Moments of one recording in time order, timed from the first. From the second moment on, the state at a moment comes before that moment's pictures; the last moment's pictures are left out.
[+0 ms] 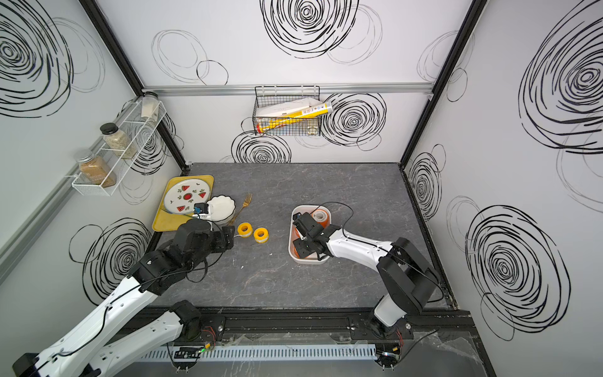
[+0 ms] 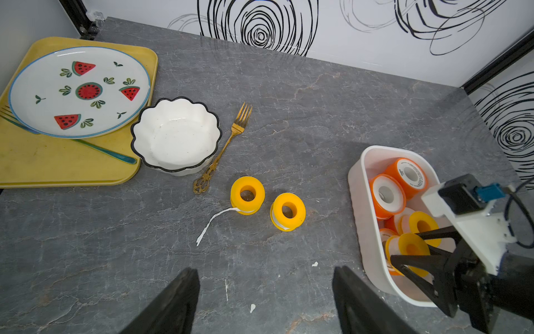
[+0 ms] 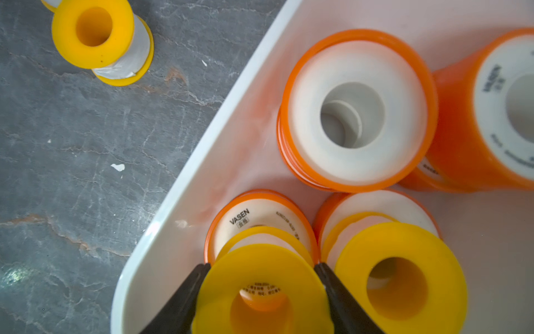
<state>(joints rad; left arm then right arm) -0.57 0.78 0.84 -0.73 -0.34 -0.53 0.81 1.57 0.92 -0.41 0.08 0.28</state>
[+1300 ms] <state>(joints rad) -0.57 0.78 0.84 -0.73 -0.34 -0.53 0.81 0.93 0.62 -0.22 0.38 0.36</state>
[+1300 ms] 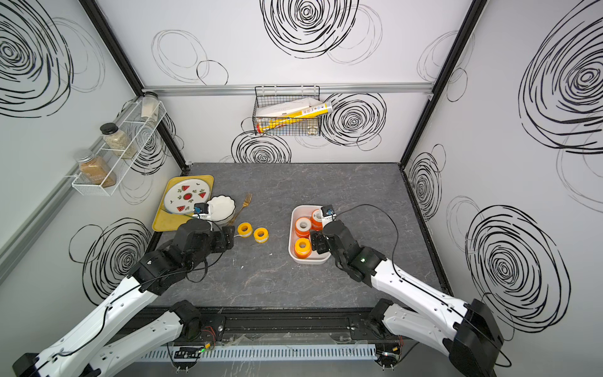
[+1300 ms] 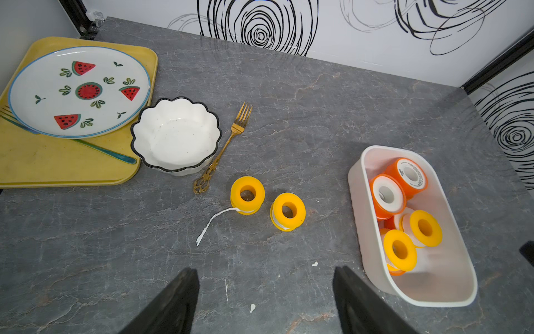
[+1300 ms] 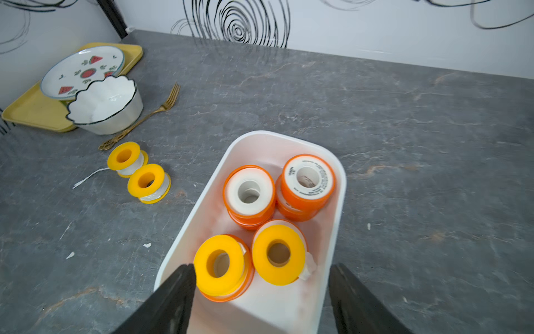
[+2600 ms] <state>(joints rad) -0.60 1.40 0.80 -0.45 -0.22 -0.68 0.81 0.47 0.27 -0.09 0.70 0.51</state>
